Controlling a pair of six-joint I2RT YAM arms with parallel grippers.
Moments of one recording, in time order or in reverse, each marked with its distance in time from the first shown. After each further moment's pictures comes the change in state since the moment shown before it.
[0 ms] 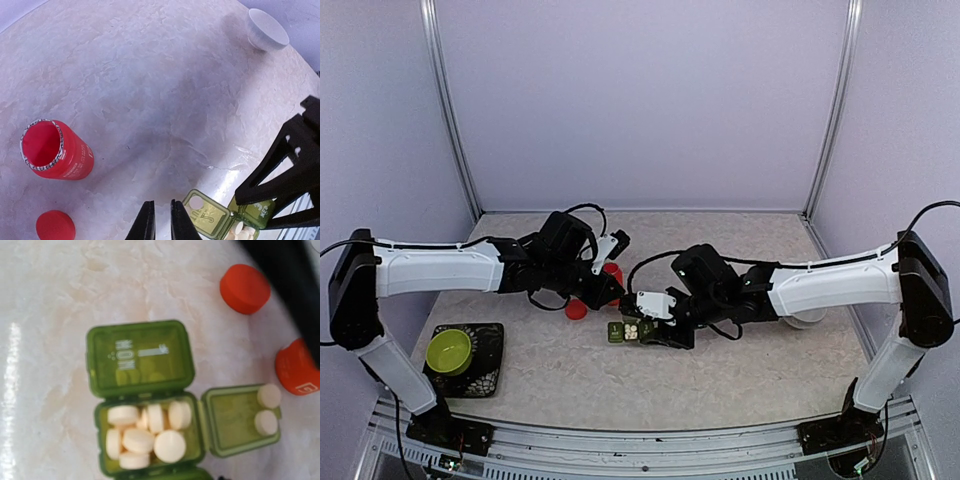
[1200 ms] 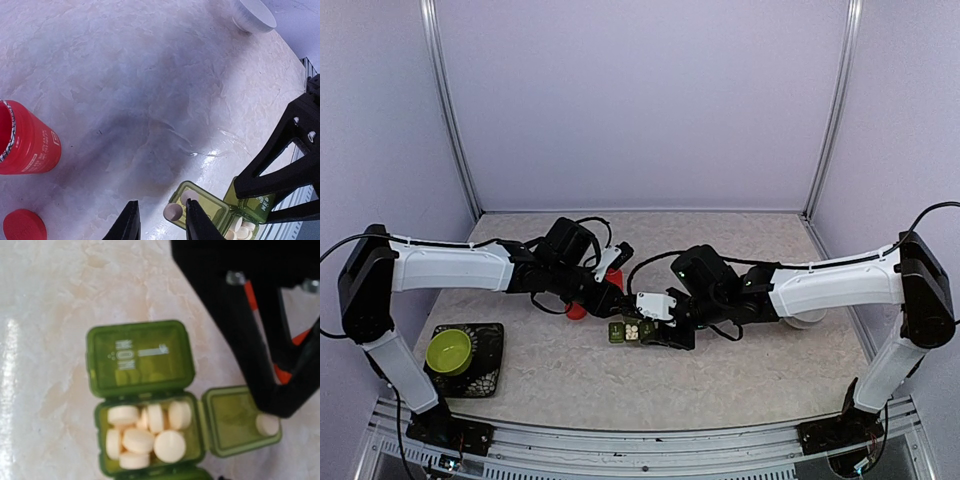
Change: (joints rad) left arm 0.033 0.063 0.000 -0.002 0.153 -0.019; right arm 0.012 -0.008 0.000 -0.013 0.026 0.000
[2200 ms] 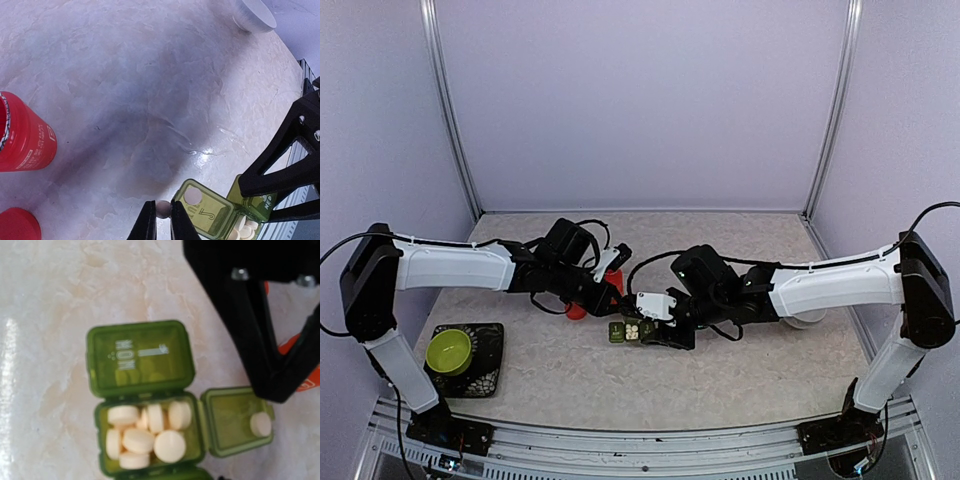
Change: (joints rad) left arm 0.018 0.015 -0.005 0.006 0.046 -0.020; right arm 0.000 0.000 0.000 -0.001 0.004 0.000
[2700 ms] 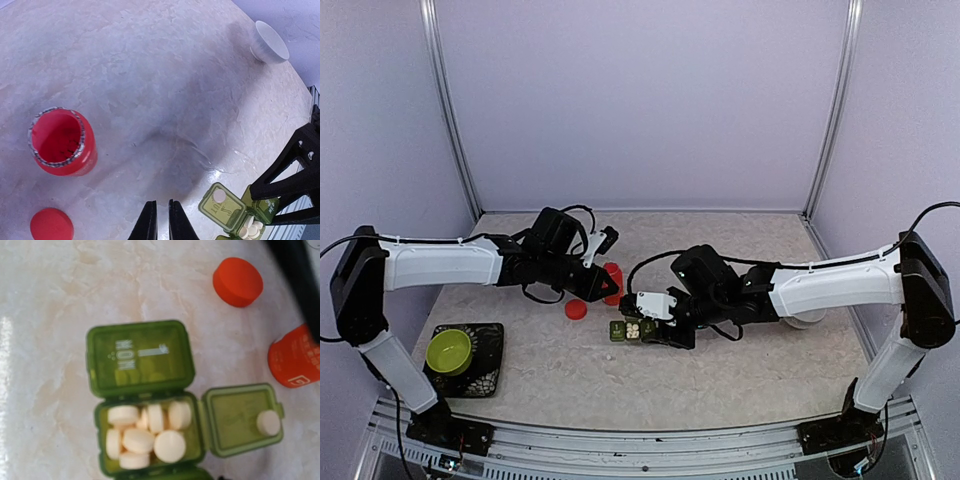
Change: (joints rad) left arm 0.045 -0.052 -0.006 0.023 -0.062 -0.024; right arm 0.000 0.000 0.000 0.000 0.018 0.000
